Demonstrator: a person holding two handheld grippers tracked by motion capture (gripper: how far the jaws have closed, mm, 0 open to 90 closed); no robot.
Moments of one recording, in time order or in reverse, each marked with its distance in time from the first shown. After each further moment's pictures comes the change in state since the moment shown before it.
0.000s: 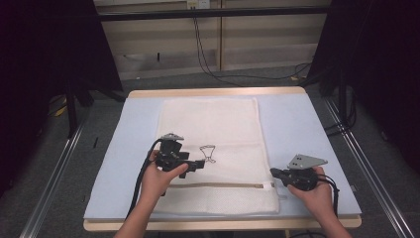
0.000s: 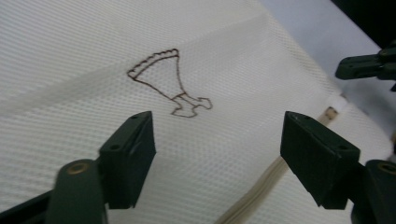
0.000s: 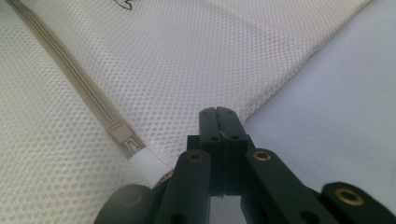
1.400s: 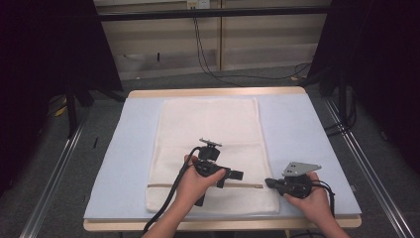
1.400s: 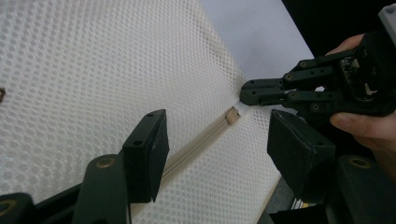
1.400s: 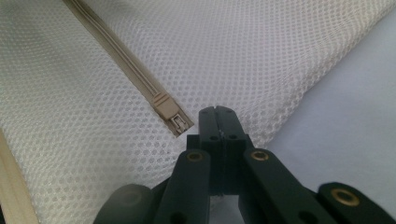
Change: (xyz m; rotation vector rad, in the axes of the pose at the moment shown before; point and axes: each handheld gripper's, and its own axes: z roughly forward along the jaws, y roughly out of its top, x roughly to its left) left arm -0.070 0.008 0.065 0.142 -0.212 -0.139; right arm 0.017 -0.010 0.006 0.057 0.090 0.025
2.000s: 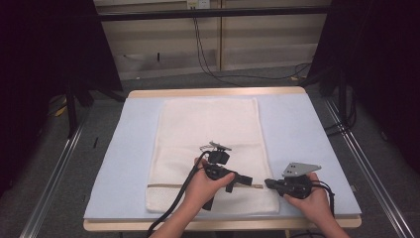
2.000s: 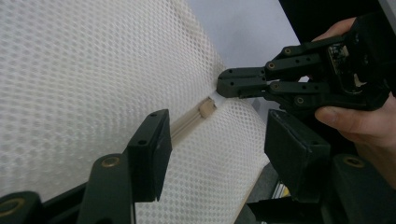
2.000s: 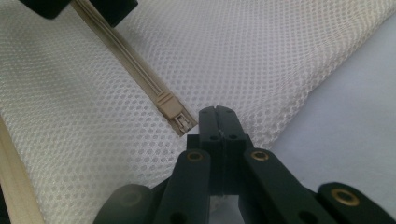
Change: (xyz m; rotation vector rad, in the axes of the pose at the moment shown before) left arm -0.013 -0.002 0.023 0.055 -0.070 -0.035; right arm 0.000 -0.001 0.000 0.000 0.011 -0.002
